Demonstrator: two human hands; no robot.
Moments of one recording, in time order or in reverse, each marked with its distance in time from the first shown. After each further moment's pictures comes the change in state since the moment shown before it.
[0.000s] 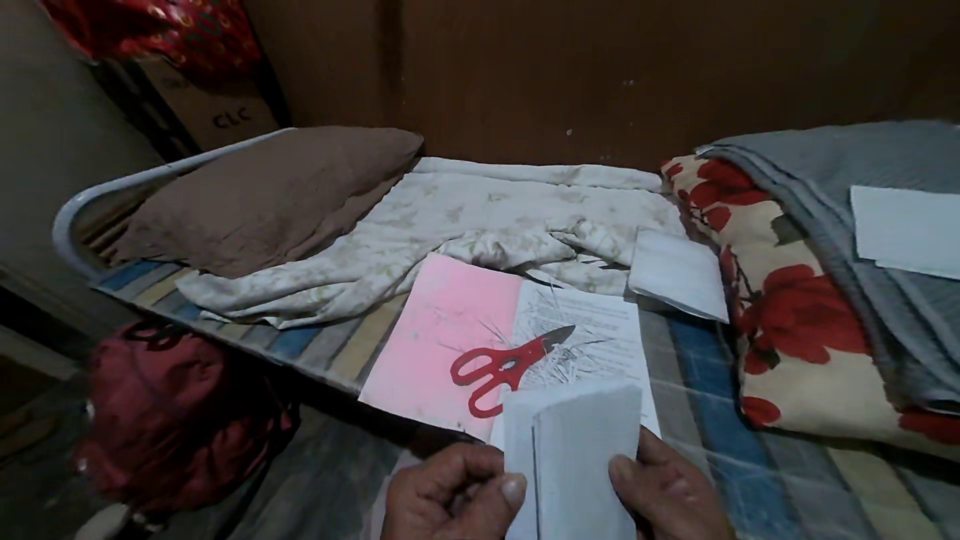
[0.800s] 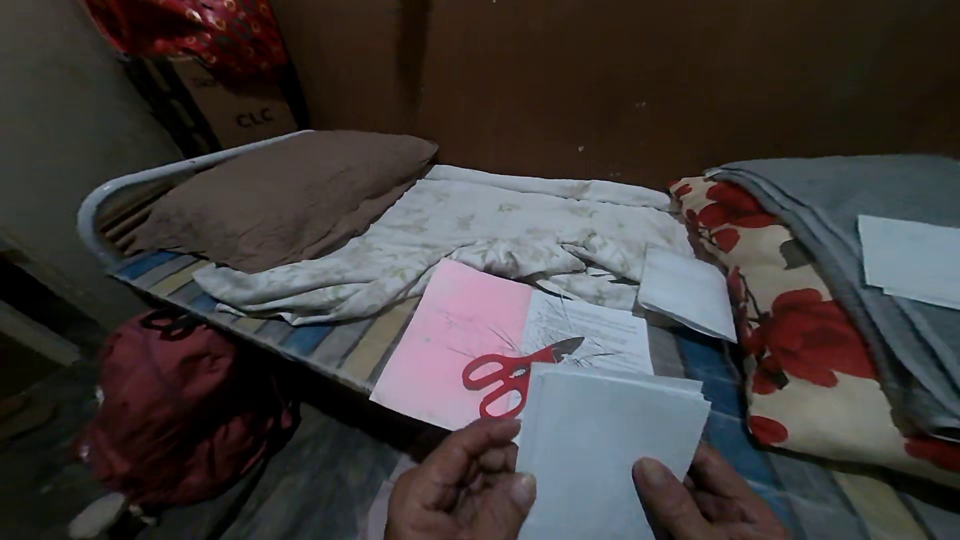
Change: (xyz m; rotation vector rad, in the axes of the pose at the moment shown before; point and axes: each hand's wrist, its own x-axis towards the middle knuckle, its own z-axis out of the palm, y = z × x) left_hand 0.000 0.012 -0.002 -0.016 -0.012 0.136; right_hand -0.007 -0.008 0.022 -0.162 0.108 -0.314
